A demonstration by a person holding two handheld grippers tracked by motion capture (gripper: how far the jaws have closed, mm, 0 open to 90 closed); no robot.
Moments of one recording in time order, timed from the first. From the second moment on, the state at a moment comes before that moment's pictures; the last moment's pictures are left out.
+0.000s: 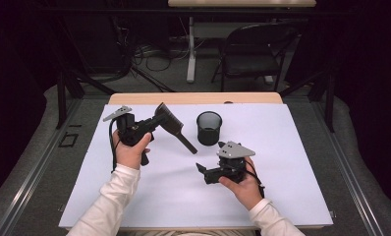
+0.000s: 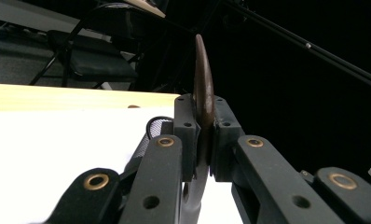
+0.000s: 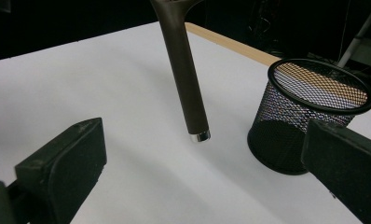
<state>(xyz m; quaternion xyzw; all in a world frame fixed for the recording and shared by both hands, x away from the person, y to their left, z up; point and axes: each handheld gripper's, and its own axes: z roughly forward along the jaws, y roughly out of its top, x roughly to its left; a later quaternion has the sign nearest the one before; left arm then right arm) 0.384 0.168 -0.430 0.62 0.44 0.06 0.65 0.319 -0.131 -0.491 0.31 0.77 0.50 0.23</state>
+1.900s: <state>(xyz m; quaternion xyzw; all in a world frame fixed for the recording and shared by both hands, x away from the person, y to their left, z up) 0.426 0.128 -0.363 0.63 0.43 0.10 0.64 0.327 -0.141 -0.493 0.35 0.76 0.49 0.24</state>
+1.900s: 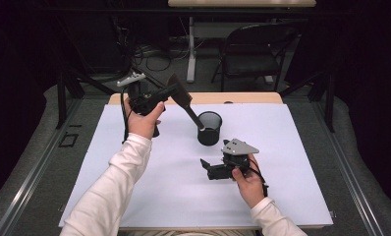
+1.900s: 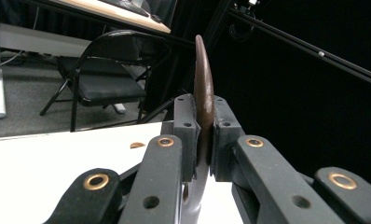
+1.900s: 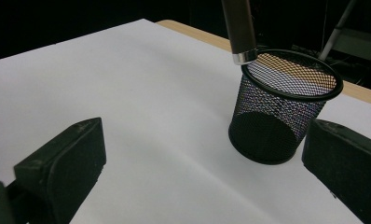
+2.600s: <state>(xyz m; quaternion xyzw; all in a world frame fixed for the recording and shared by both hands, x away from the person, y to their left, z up) 0.445 0.110 -0.369 0.63 0.44 0.10 0.63 0.323 -0.151 -0.493 0.36 0.75 0.49 0.24</state>
